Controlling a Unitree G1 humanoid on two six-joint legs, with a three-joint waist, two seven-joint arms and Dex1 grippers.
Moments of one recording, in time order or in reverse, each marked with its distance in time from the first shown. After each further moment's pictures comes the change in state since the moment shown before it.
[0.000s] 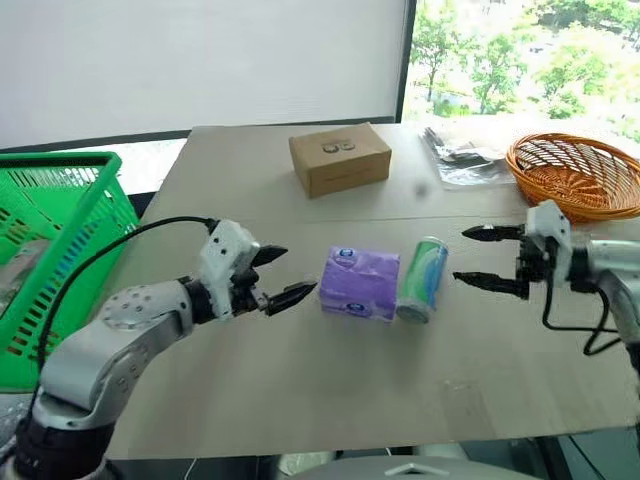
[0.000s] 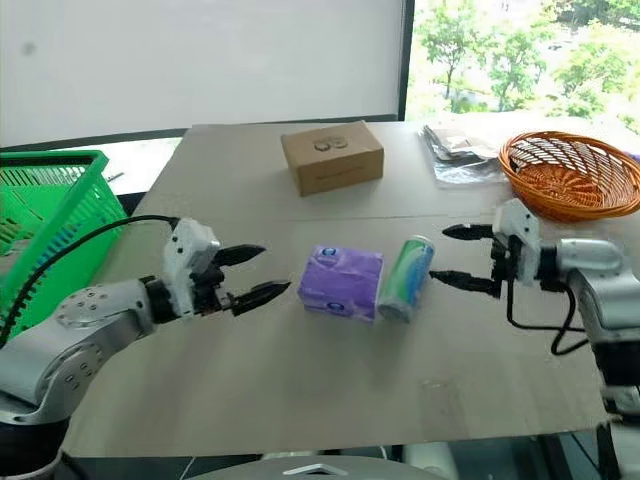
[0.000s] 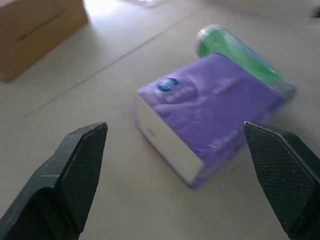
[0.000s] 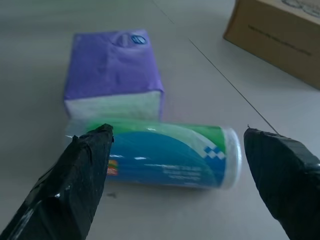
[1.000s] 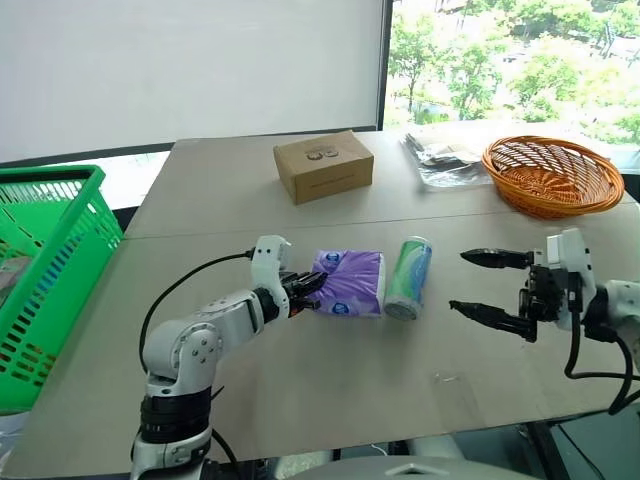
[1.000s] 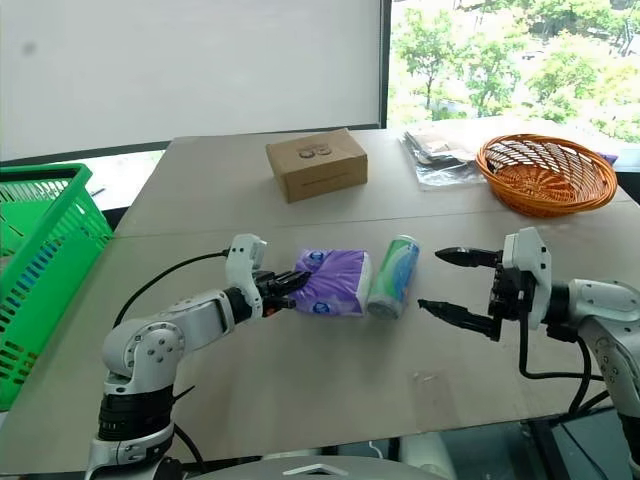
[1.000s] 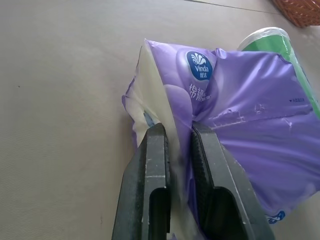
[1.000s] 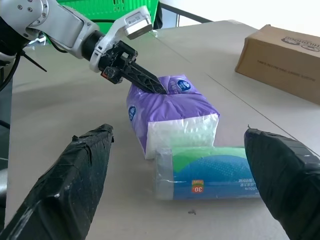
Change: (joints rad) left arm -0.134 -0.429 0.005 0.179 -0.051 0.365 0.385; right arm 0.227 -0.007 -0.087 -0.319 0.143 0.124 -0.166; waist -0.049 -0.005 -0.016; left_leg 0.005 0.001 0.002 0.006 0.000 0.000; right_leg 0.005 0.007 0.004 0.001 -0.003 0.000
